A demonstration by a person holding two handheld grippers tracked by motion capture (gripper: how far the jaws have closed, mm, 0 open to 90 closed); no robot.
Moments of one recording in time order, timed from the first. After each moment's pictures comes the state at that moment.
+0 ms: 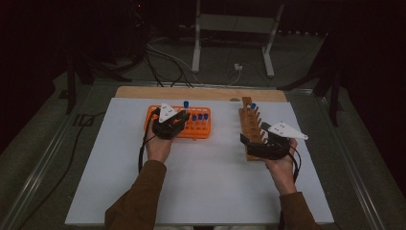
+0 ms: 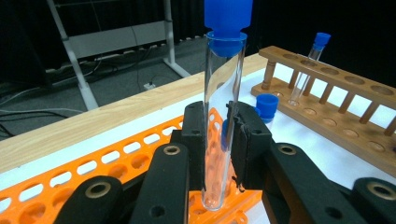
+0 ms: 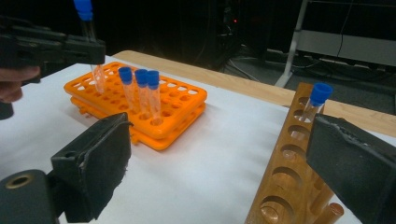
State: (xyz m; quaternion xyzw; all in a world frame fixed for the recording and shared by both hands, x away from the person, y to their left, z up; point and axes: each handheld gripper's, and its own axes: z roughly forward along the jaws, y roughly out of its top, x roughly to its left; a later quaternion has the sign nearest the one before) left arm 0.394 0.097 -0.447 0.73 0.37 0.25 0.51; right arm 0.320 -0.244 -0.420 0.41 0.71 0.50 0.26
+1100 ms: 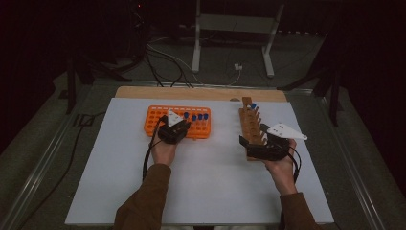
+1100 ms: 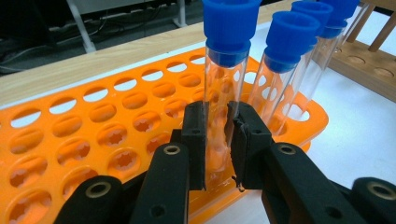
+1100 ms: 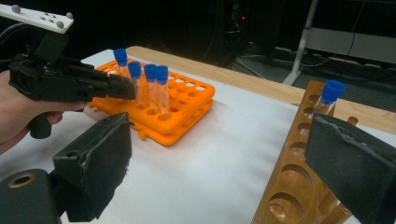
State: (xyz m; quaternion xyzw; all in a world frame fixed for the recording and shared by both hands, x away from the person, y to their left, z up) left arm 0.408 0.088 -0.497 0.76 0.41 0.23 0.44; right arm 0.319 -0.242 -0.422 0.40 0.72 0.50 0.25
